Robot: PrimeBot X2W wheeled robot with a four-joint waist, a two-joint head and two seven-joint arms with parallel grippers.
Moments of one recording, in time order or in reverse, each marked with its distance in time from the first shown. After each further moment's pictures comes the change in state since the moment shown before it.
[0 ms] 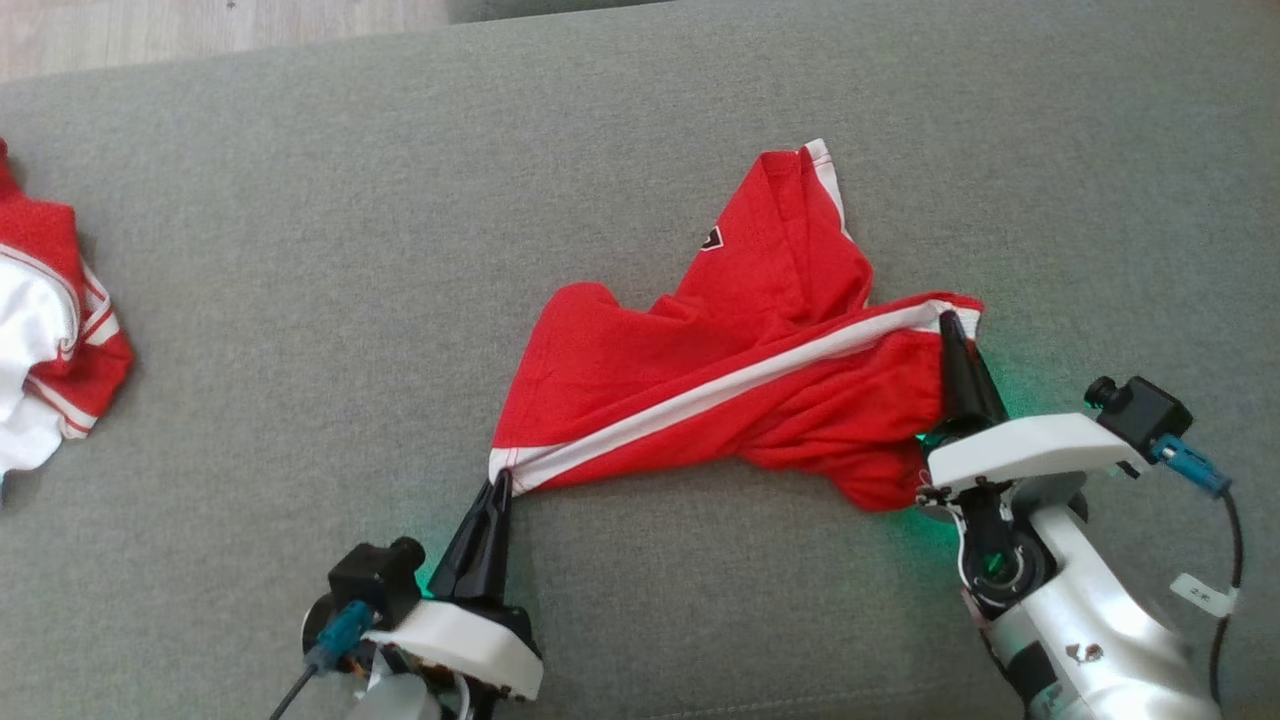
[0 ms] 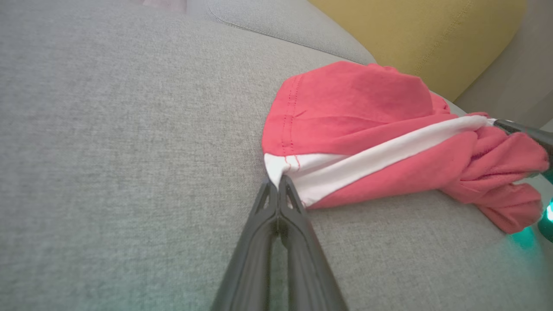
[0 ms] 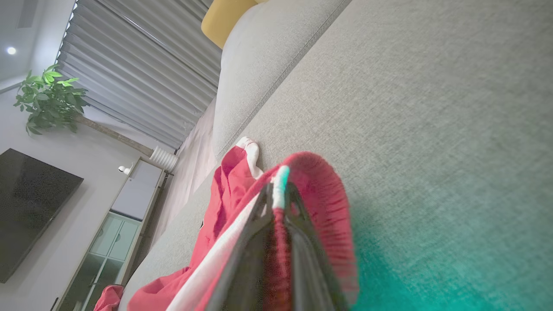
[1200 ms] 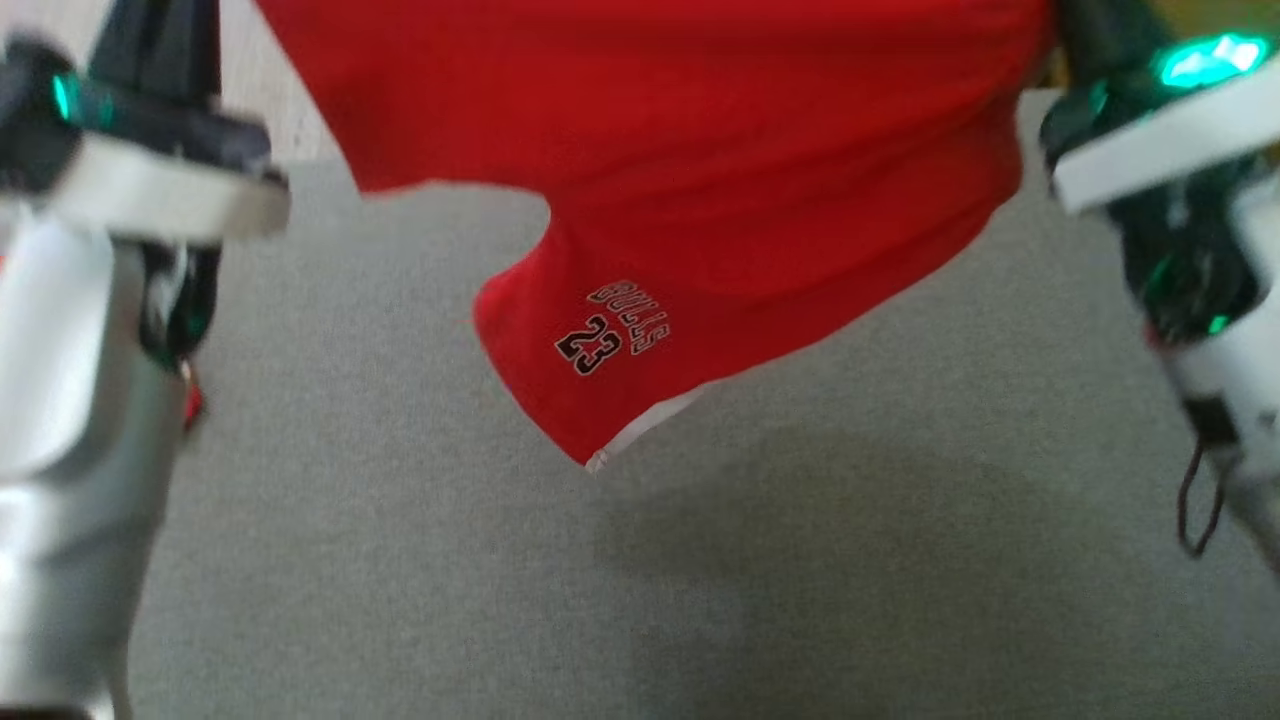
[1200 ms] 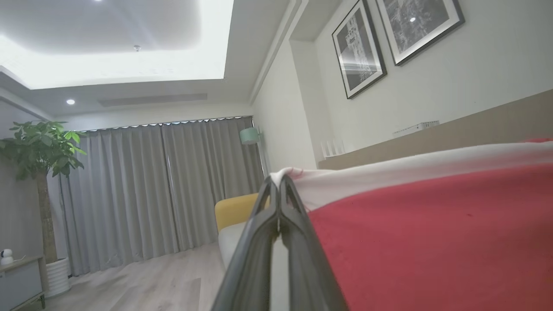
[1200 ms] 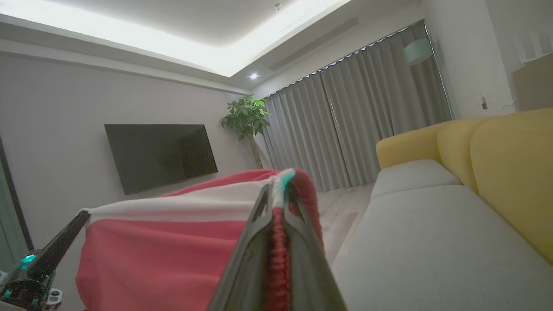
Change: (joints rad) left arm -0.587 0.304 0.109 -0.261 0.063 0.000 0.074; right arm -0.377 -0.300 0.134 -0.413 -0.094 0.000 0.163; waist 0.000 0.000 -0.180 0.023
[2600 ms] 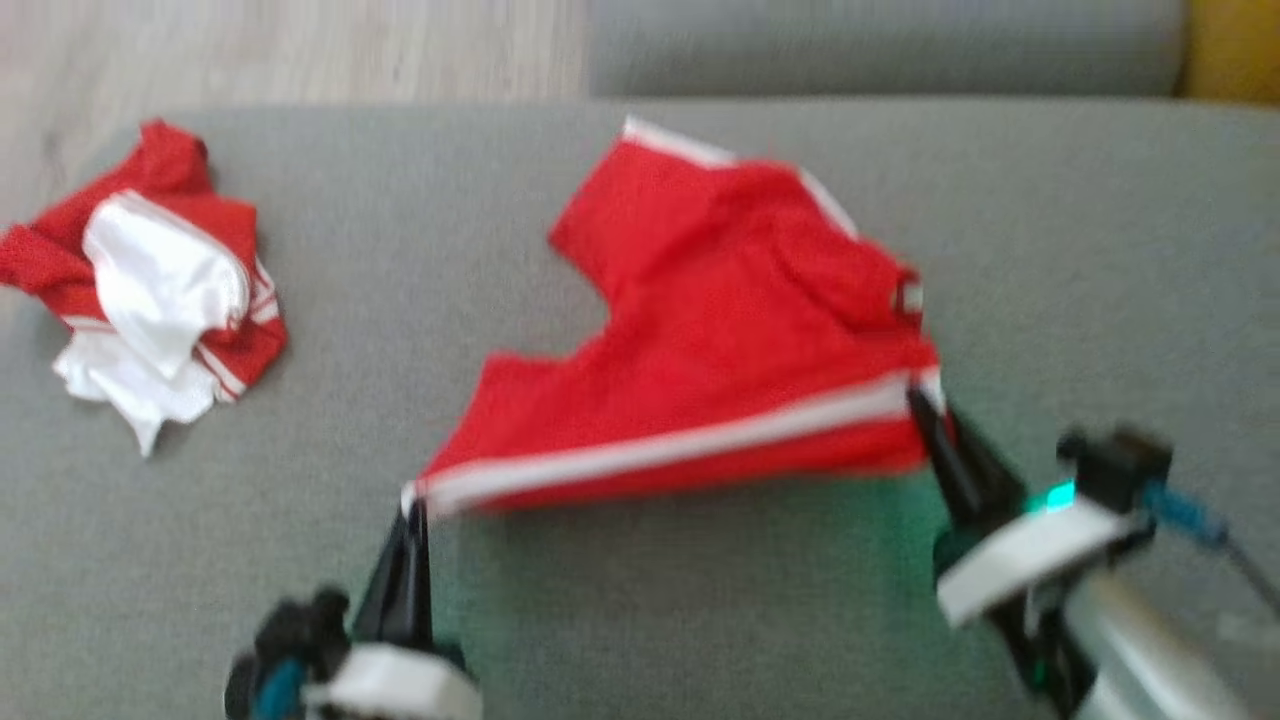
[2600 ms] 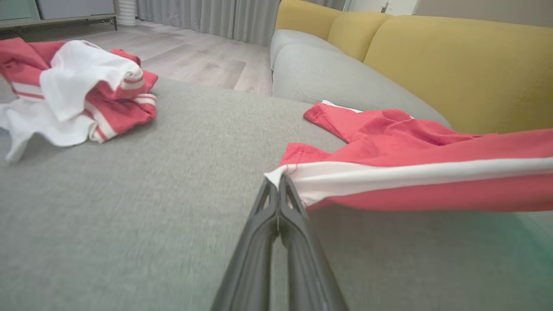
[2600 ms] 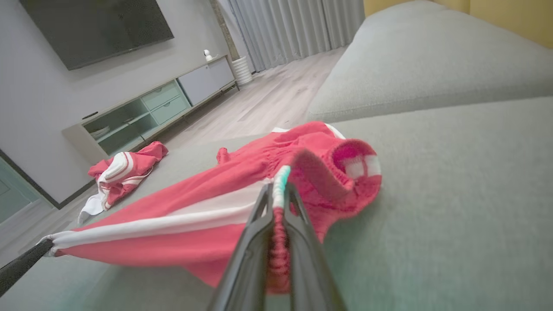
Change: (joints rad) left arm 0.701 -0.307 0.088 0.143 0.067 0.062 -0.077; right arm 0.518 0.076 0.056 0.161 -0.295 0.000 -0.168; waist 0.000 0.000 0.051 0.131
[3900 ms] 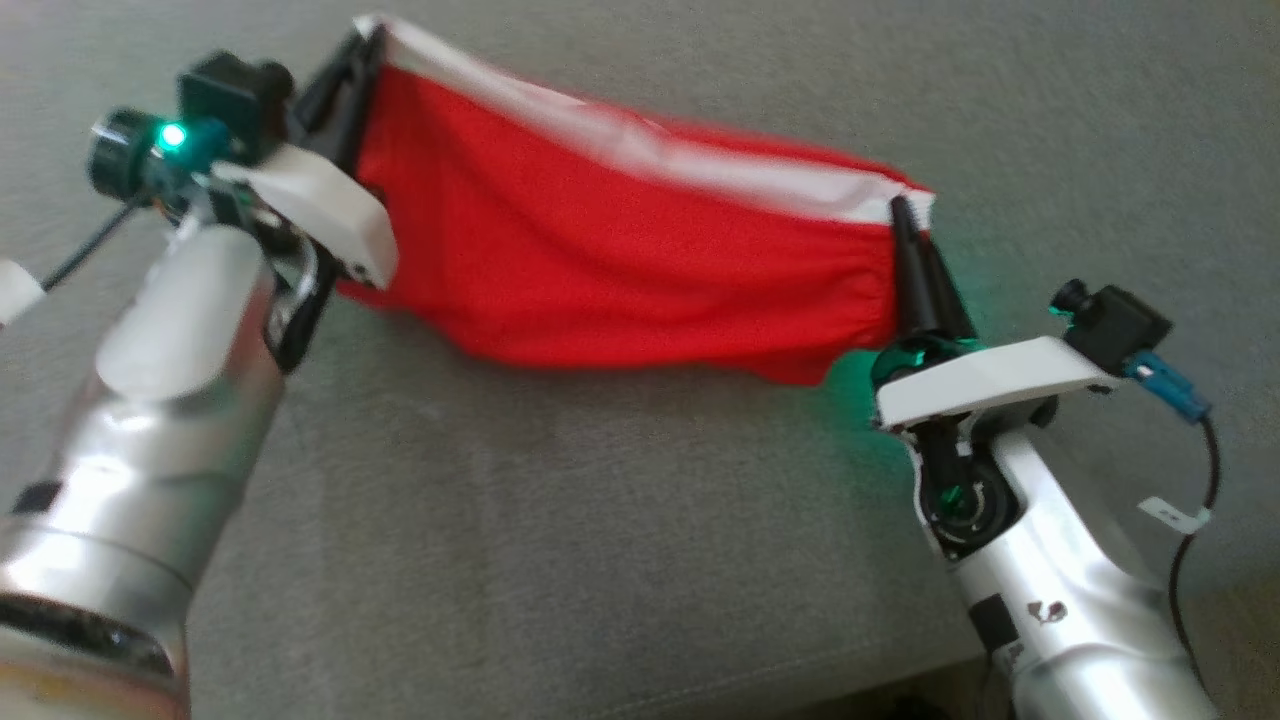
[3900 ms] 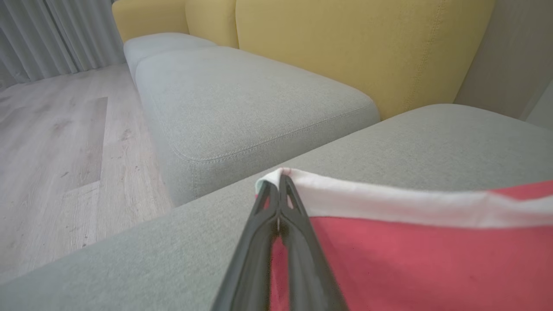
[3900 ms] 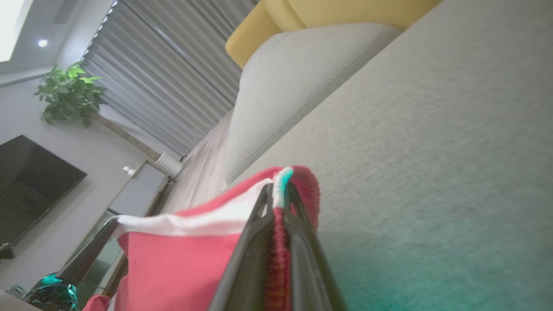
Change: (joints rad) left arm -0.889 0.228 -0.445 0.375 -0.197 -0.062 0.149; right arm -0.200 0.274 -0.175 0.072 0.212 0.000 0.000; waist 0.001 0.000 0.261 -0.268
